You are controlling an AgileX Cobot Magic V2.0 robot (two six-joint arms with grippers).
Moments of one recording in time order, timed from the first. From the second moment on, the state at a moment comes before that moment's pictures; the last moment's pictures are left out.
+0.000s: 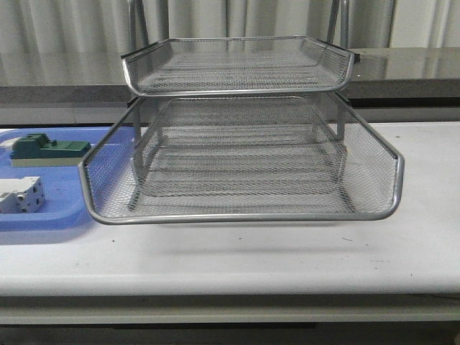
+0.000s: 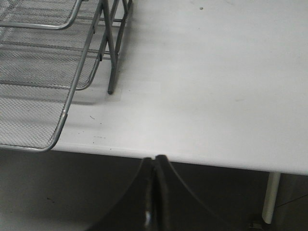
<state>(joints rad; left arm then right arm) -0.40 1.74 -1.90 -0.23 1.26 0.73 0.24 0.49 -0.75 -0.13 0.94 0.18</state>
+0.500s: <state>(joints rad) -0.62 1.84 -1.79 -0.24 1.26 0.72 0.24 0.49 -0.75 -0.13 0.94 0.18</state>
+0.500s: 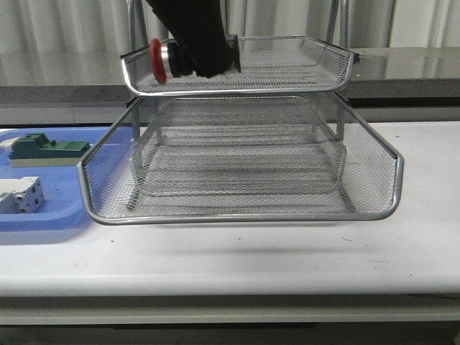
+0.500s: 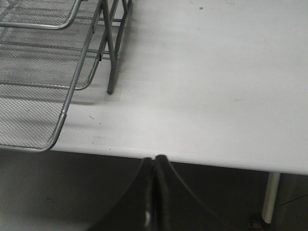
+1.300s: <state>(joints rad) -0.67 1.97 -1.79 -0.25 1.24 0.72 0.24 0.49 -0.75 -0.13 0.94 0.18</state>
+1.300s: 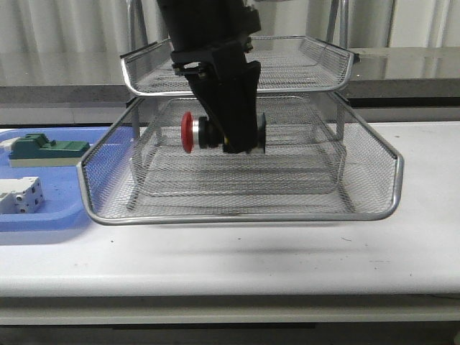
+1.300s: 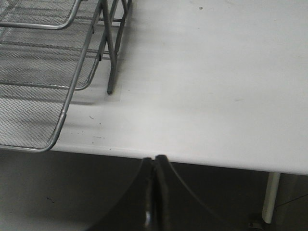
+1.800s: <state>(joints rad) -0.67 1.97 -1.79 -0.25 1.24 0.72 0.24 0.49 -0.75 -0.13 0.94 0.18</state>
